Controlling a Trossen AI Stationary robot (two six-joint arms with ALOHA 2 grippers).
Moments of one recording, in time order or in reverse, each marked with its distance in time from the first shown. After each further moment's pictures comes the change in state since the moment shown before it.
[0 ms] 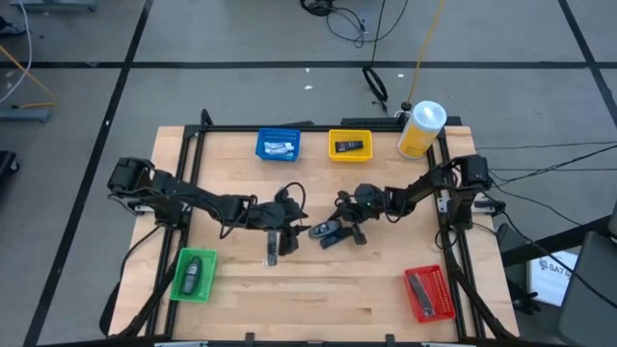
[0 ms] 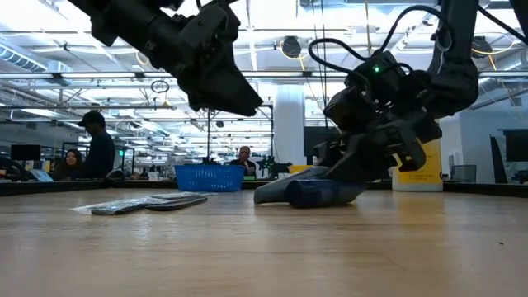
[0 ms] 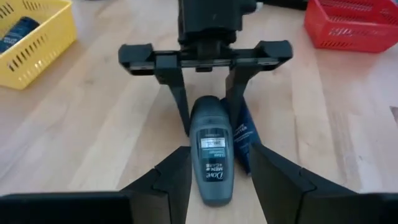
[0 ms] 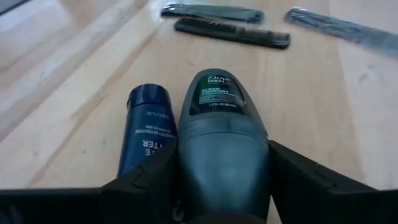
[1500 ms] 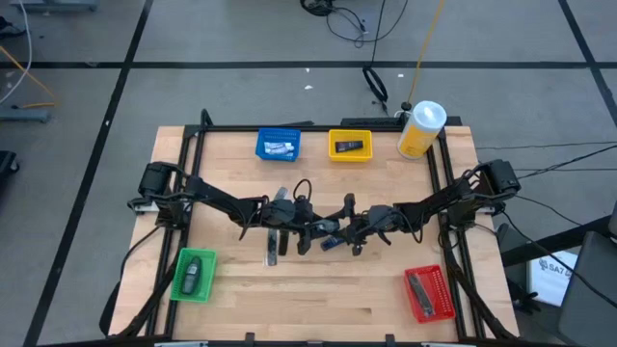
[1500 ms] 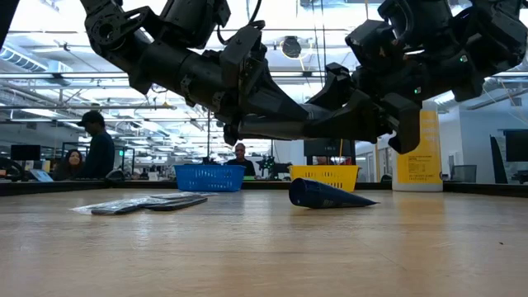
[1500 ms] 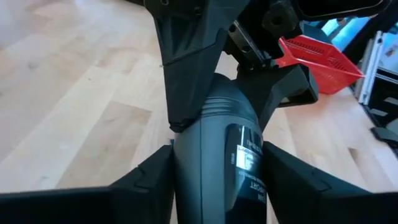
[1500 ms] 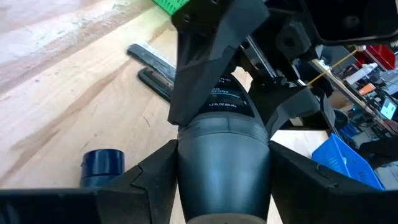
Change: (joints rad) left arm 0.050 0.246 0.000 0.425 0.226 -0.080; right arm 0.267 -0.203 0.000 0.000 0.582 -0.400
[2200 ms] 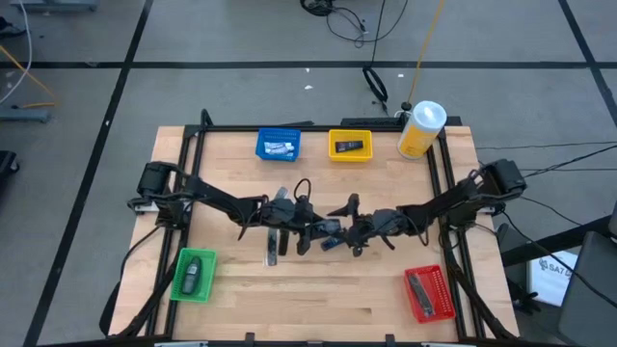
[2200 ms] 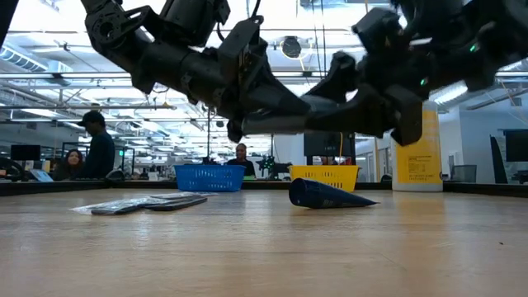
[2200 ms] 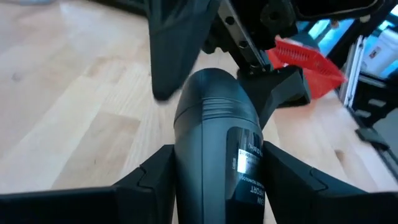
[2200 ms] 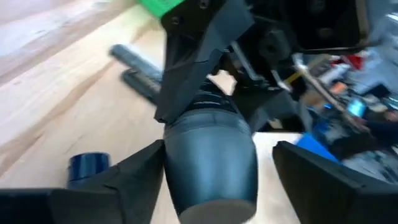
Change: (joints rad) left arm -0.002 -0.008 0.003 -0.040 0.060 -0.005; right arm 0.052 -0.054 -0.001 -0.025 0.144 -0.034
